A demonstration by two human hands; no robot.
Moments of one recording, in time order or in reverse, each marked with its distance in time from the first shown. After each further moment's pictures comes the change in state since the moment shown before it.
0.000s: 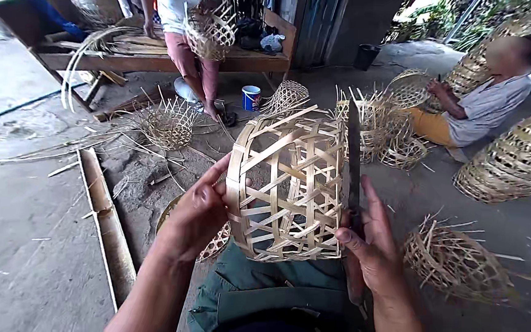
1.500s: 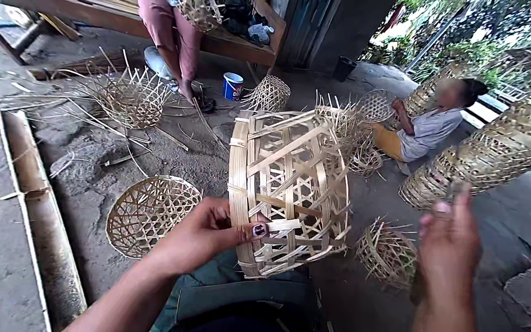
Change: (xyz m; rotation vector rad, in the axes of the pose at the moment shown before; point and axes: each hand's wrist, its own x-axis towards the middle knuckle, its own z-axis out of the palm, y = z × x) left_hand -0.002 -0.025 0.037 0.256 -0.157 -0.004; right_hand 0.014 -0.050 -0.124 -0.953 0.422 0.009
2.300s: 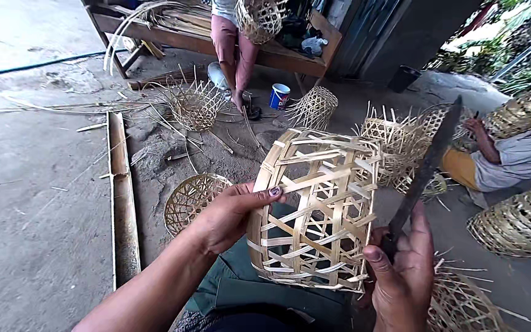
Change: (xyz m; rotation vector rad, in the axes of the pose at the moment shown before) left_hand -0.013 0.026 -0.012 -0.416 0.396 -0.307; right_hand -0.072 -0.083 0.092 0.881 -0.244 -0.156
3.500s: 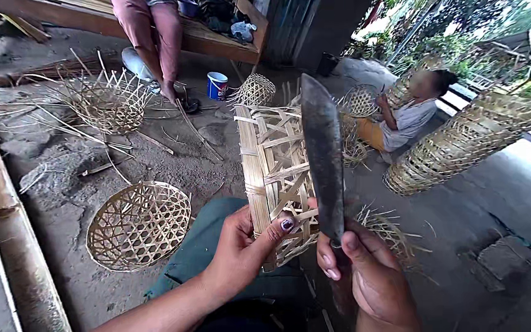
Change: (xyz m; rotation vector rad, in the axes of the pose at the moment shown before) left_hand 0.032 -0.095 0.074 0.289 -0.193 0.628; right_hand -0.005 -0.048 -0.046 0.411 -0.306 0.292
